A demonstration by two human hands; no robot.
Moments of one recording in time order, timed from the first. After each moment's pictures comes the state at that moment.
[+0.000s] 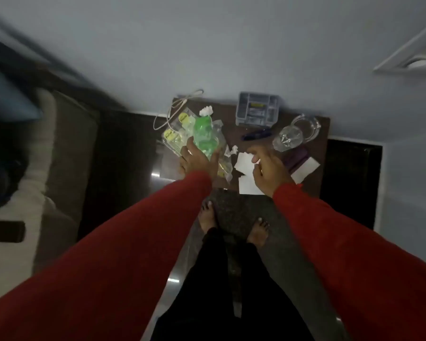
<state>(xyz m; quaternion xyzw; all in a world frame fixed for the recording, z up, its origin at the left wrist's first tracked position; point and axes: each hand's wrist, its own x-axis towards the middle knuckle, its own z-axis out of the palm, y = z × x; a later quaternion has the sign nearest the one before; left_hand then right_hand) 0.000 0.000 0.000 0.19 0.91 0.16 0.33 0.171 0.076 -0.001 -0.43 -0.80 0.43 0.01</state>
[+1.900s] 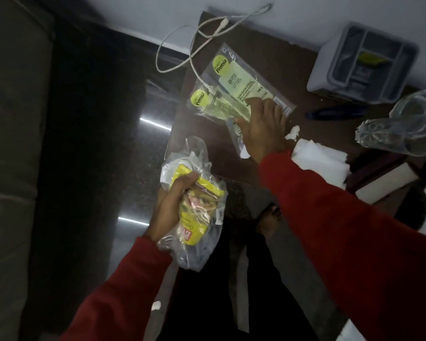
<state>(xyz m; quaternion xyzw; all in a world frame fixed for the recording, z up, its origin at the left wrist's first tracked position) -0.103 -0.126 -0.102 -0.18 0.64 0.53 0.53 -0.016 0.062 -0.211 -0.47 -0.86 0.20 -0.09</state>
